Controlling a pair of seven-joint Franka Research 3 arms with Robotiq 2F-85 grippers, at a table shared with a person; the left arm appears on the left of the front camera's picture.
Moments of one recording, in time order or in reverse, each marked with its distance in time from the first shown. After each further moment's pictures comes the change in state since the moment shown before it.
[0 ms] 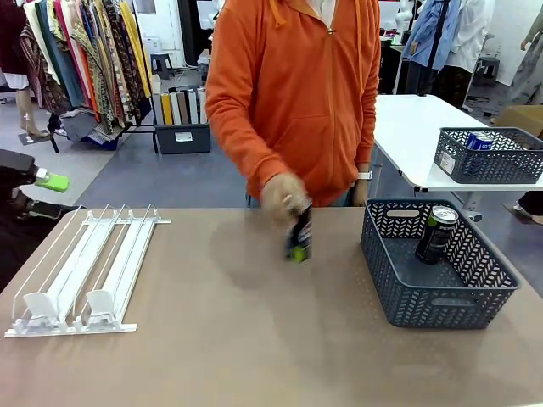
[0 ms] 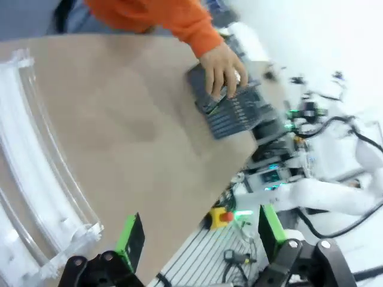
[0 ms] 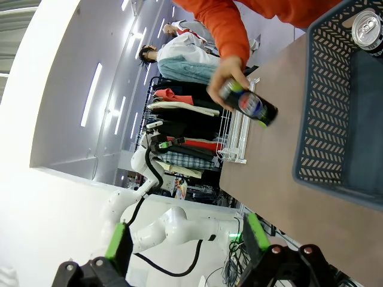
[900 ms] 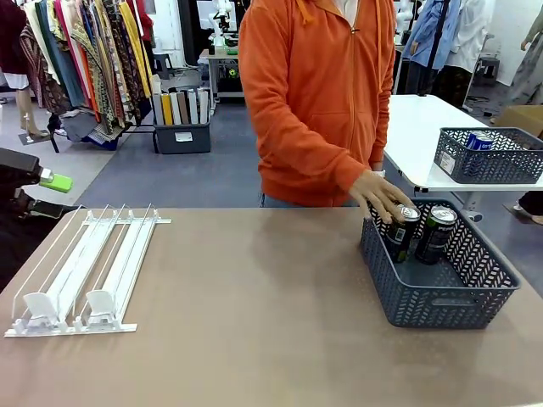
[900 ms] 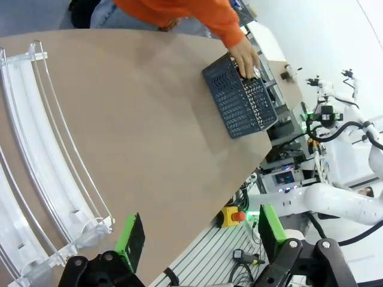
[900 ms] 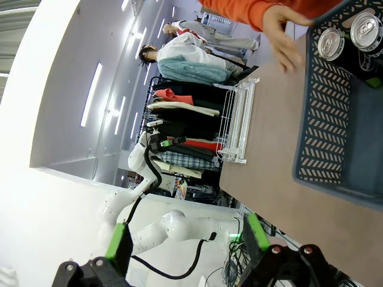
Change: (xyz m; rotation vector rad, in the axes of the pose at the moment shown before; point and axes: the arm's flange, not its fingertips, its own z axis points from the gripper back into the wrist) left arm 0.007 -0.008 -0.001 0.117 0.026 0.042; right arm 0.000 0.000 0.000 0.000 0.000 0.000
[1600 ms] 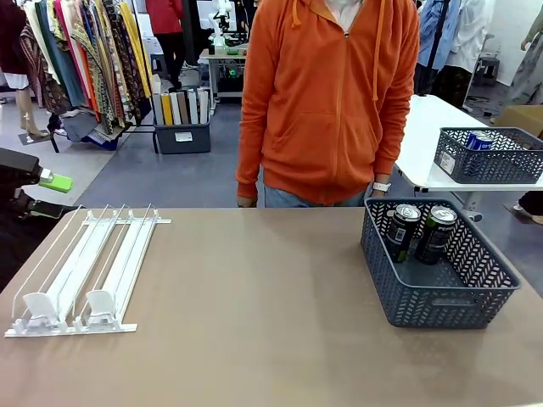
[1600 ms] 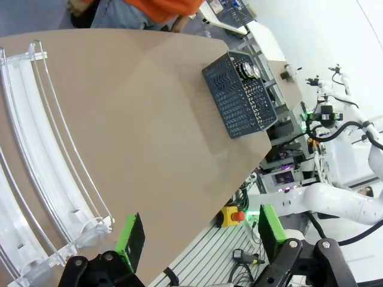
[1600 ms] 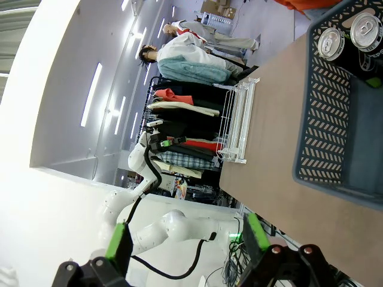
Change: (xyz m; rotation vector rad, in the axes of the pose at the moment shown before) left arm 0.000 0.000 0.000 -0.001 0.001 0.000; right arm 0.000 0.000 0.000 0.000 0.000 0.000
